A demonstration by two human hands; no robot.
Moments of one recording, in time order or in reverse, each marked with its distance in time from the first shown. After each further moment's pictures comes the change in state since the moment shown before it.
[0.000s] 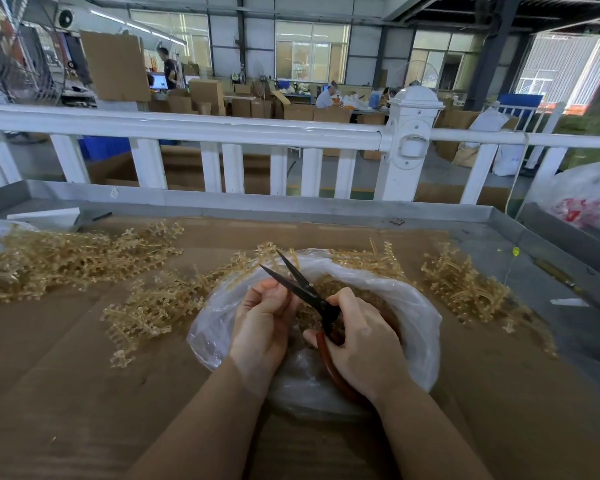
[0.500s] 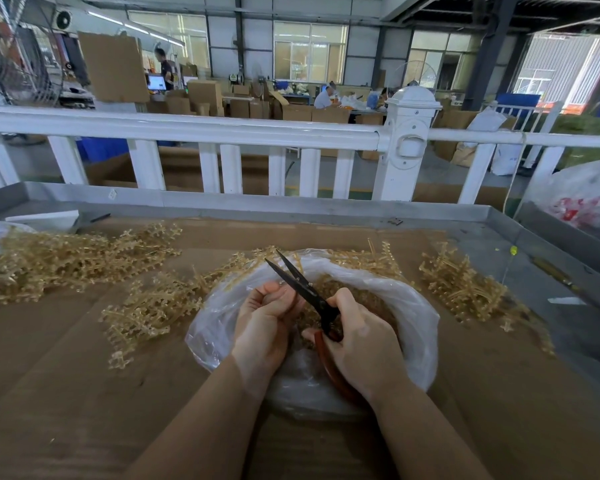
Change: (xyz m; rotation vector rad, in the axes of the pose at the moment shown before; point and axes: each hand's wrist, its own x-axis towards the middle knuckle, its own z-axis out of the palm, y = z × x) left_hand 0.002 -0.002 0.000 0.027 -0.010 -0.031; right_hand 0.000 -0.003 -0.002 -0.024 0.027 -0.002
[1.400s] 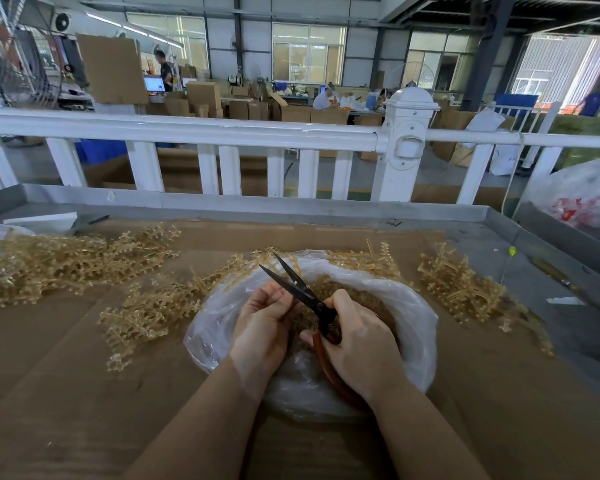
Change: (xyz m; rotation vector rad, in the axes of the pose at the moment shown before) left_hand 0.002 -0.003 0.001 0.044 -0.046 0.031; right_hand 0.001 0.002 0.002 -0.009 -0.022 -0.008
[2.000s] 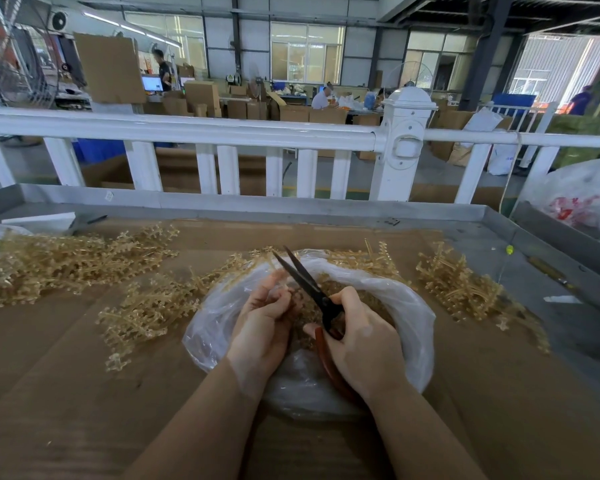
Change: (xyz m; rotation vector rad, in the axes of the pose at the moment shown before) left_hand -0.002 0.003 -0.001 0.003 -0.022 -0.073; right_hand -0.002 0.001 0.000 -0.002 0.091 0.060
